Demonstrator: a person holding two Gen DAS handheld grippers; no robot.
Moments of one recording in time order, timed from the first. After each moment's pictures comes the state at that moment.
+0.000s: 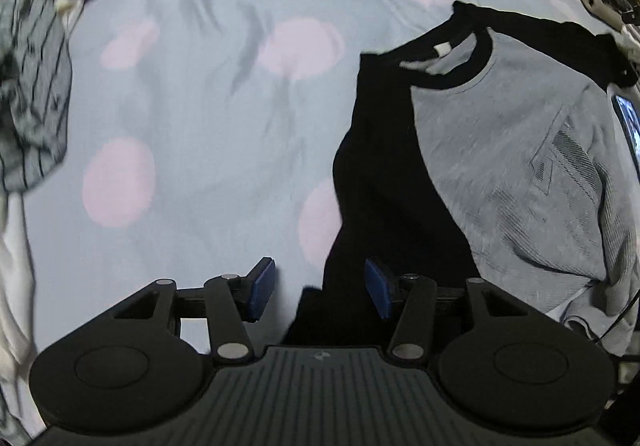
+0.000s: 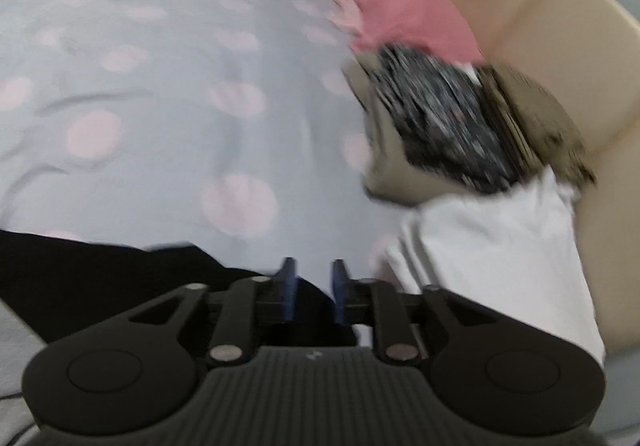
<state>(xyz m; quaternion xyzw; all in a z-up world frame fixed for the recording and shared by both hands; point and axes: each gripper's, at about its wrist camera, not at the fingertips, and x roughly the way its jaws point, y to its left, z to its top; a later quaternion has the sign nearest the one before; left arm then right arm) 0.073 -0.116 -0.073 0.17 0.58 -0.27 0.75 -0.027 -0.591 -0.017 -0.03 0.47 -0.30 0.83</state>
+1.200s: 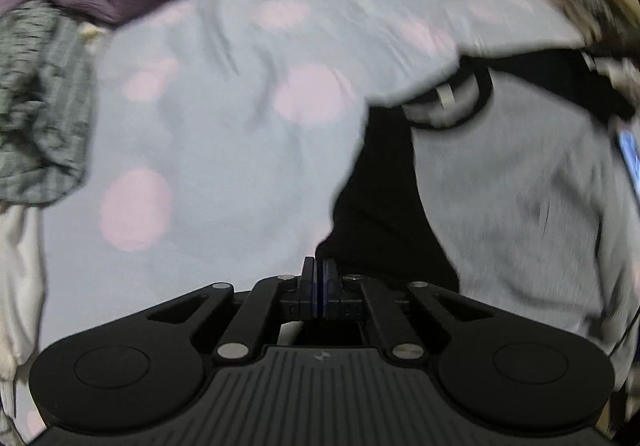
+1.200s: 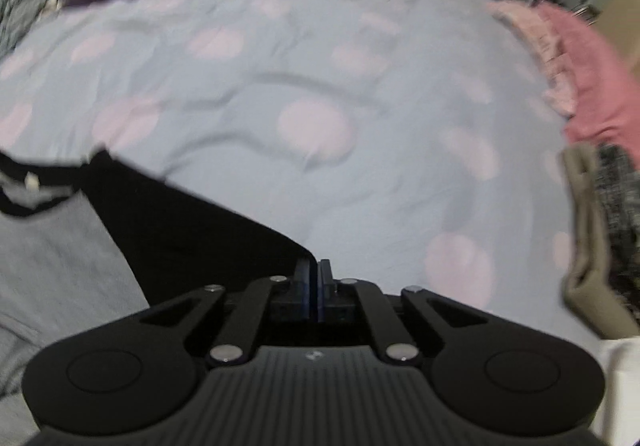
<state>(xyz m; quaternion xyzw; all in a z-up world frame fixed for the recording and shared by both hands) 0.058 -0.108 -0.038 0.14 0.50 -0.25 0.82 0.013 -0.548 -0.056 -0.08 0.46 -0.05 0.88</state>
